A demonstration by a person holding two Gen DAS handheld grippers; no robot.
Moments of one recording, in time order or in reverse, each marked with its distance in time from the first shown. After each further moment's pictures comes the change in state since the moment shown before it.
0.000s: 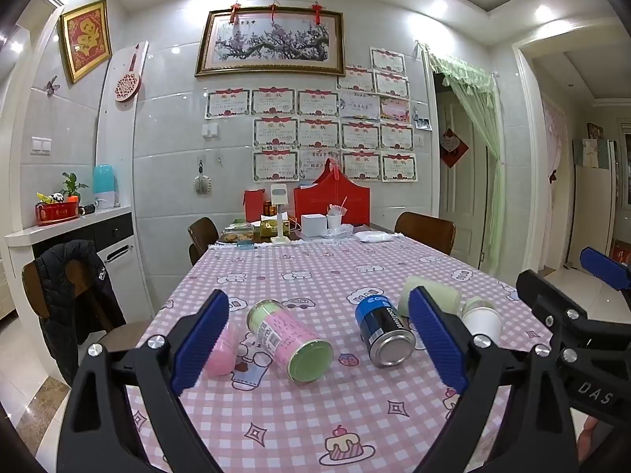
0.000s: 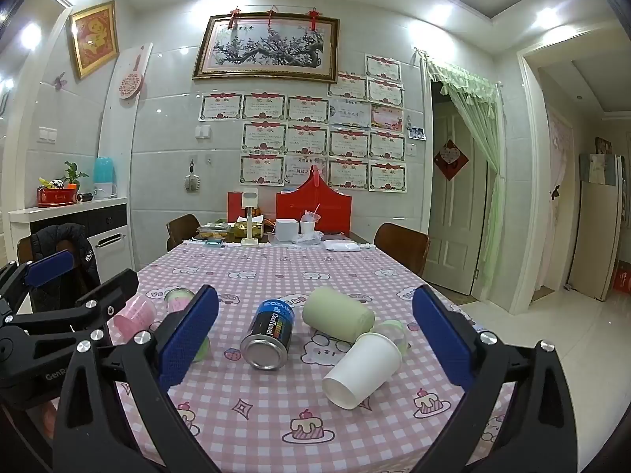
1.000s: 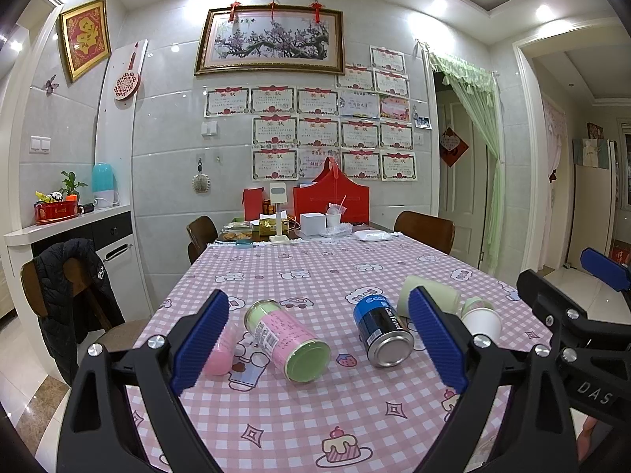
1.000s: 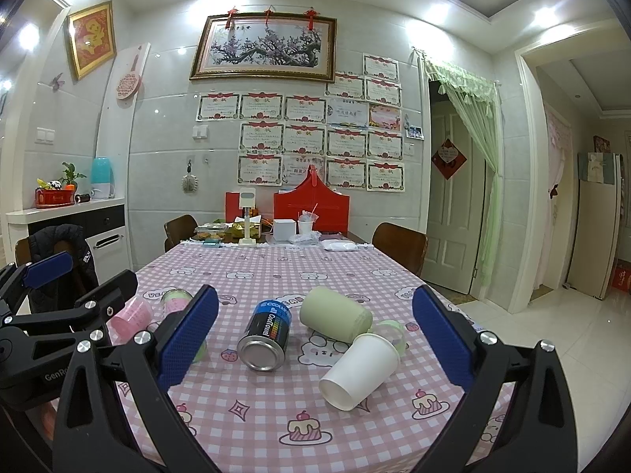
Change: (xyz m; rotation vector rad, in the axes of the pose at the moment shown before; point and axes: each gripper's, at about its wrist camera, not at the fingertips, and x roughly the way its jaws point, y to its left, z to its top) left arm 0.000 0.000 0.000 -0.001 0.002 0.000; right arm 0.002 0.001 0.001 -0.002 -0.006 -0.002
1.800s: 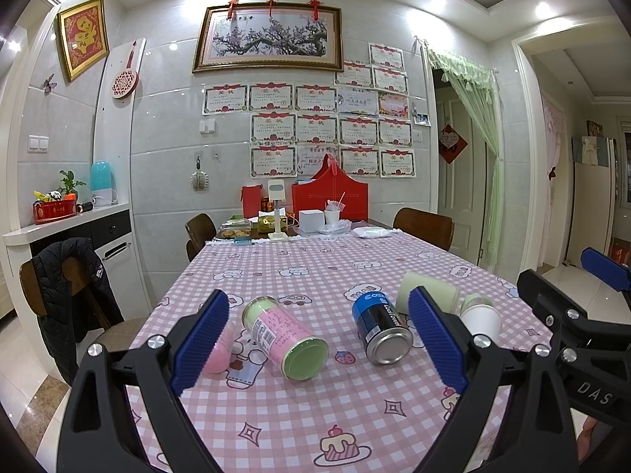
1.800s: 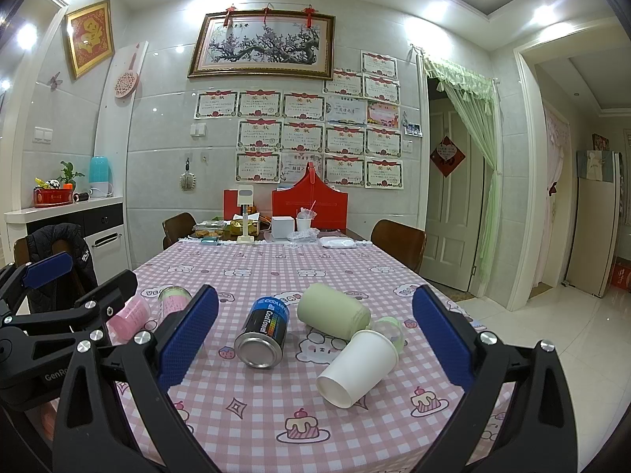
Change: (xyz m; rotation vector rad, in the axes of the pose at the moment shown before) left arm 0.012 -0.005 -0.007 -0.001 0.008 -0.004; right arm 0.003 -0.005 -0.003 0.003 0.005 -0.002
